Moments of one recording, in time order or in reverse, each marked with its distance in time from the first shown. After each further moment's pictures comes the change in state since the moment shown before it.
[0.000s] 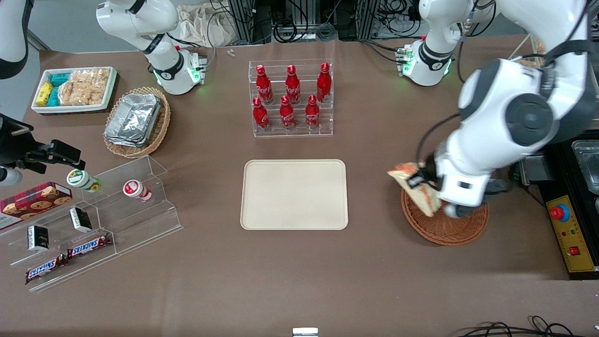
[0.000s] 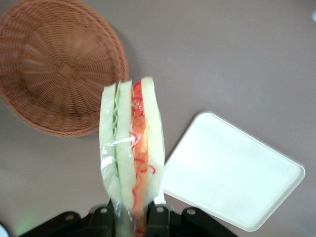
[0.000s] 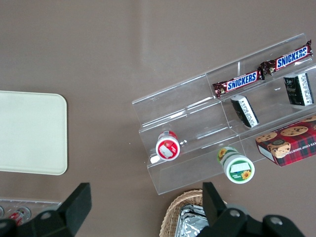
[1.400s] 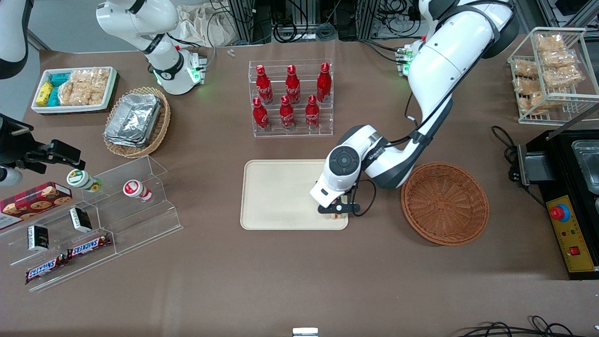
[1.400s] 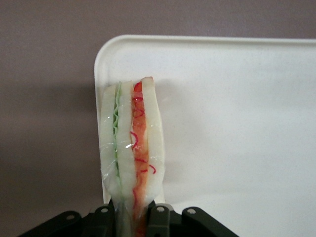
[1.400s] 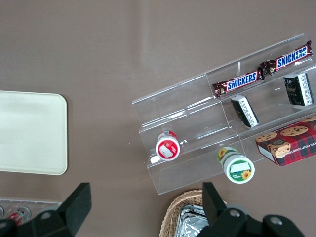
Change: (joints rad) arm -0.185 0.373 -0.119 -0.188 0.322 0.461 0.076
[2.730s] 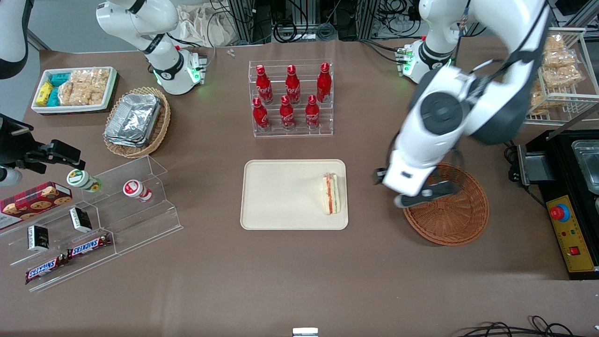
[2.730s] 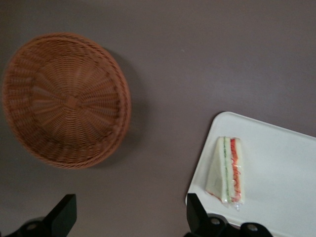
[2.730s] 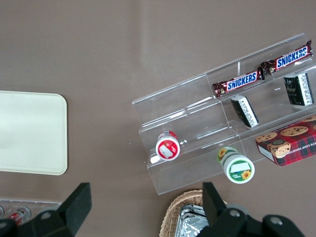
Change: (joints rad) arm 0.251 -0.438 0.009 0.023 -0.108 -0.359 0.007
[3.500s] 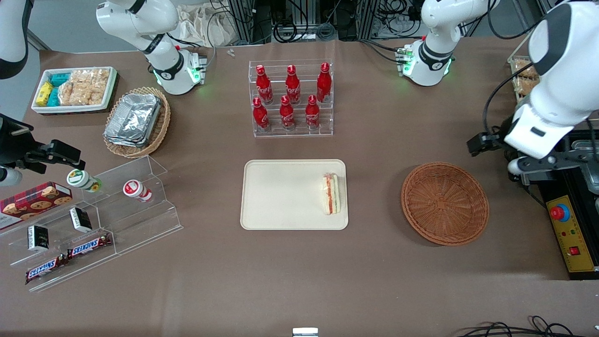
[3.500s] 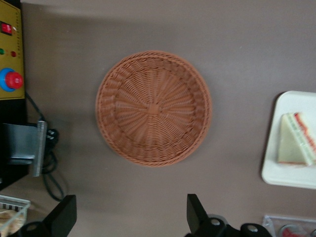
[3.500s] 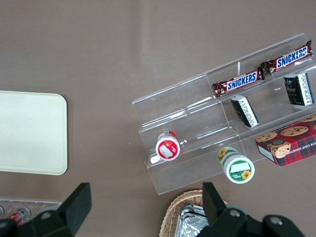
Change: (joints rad) arm 0.365 -0.335 0.009 -0.232 -0.178 -0.037 0.636
